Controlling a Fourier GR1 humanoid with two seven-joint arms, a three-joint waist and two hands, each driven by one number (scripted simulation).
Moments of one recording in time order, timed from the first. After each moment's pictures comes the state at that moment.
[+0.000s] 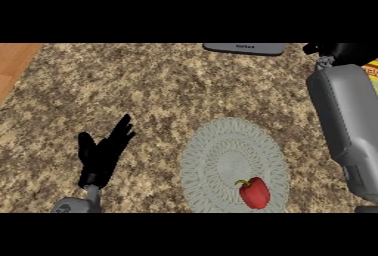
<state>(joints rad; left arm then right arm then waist) -0.06 0.15 -0.19 -1.43 0.16 0.08 0.21 -0.93 -0.28 -0.14 -0.90 1.51 -0.42 1.16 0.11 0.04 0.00</state>
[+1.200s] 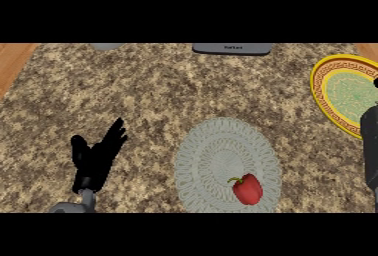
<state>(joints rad) -0.03 0.15 -0.16 -1.43 0.16 0.10 0.22 -0.74 -0.34 -0.66 -0.77 1.87 -0.96 1.09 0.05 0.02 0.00</state>
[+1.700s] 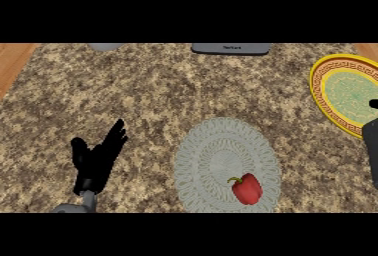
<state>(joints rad) -0.02 0.14 -0.16 -1.43 0.16 0.09 0.20 -0.76 -0.41 -0.85 -0.49 1.64 -1.03 1.05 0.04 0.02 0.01</state>
